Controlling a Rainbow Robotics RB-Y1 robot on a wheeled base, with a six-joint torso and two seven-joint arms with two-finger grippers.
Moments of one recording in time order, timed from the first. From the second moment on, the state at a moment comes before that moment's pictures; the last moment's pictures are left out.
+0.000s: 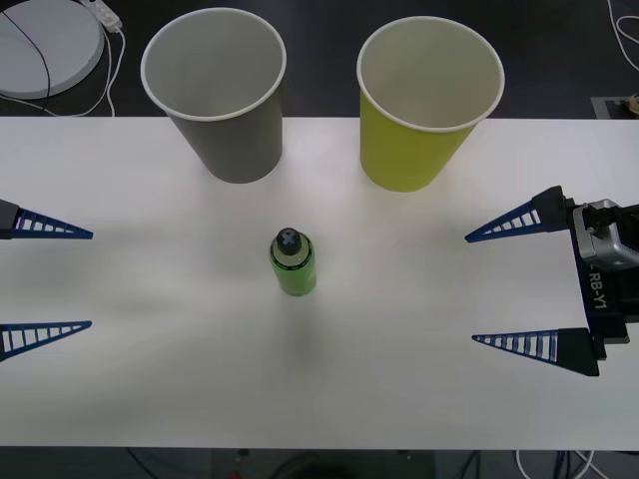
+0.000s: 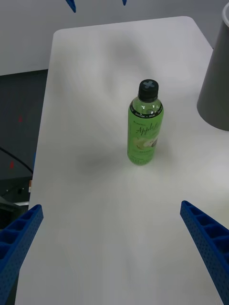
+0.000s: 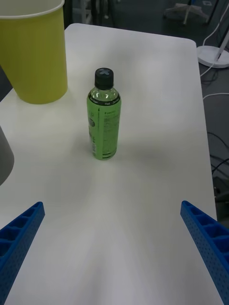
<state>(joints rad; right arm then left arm) 0.09 -1.22 -0.09 -2.19 1.20 -1.05 -0.33 0.18 1.21 0.16 -1.71 -0.89 -1.24 -0.15</state>
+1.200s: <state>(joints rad) 0.09 -1.22 -0.09 -2.19 1.20 -1.05 -0.33 0.16 0.95 -0.04 -1.78 -1.06 -0.97 -0.19</state>
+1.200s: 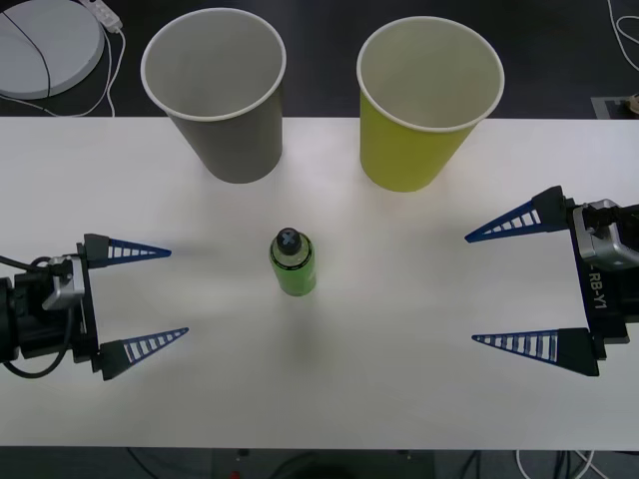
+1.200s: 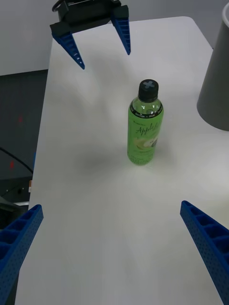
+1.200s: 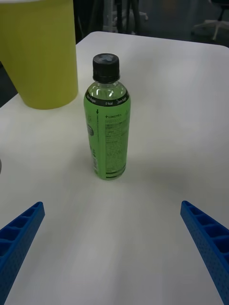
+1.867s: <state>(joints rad) 0.09 -1.22 -0.09 -2.19 1.20 -1.05 -0.33 0.08 0.85 -0.15 -1.78 -1.16 -0.84 -0.15</state>
